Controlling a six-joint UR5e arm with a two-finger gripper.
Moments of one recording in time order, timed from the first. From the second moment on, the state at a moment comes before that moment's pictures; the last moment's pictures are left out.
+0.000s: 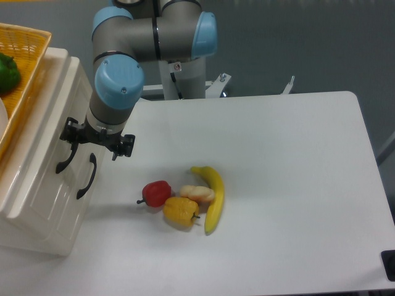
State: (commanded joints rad) arm 2.14 -1.80 -1.58 -1.41 1.17 0.24
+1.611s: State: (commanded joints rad) arm 2.12 -1.81 -1.59 -1.41 1.18 0.24
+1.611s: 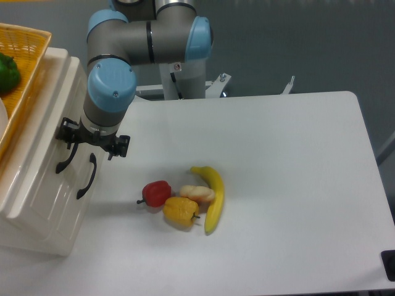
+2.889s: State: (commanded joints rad) arm 2.12 -1.82 -1.58 -1.41 1.21 0.24
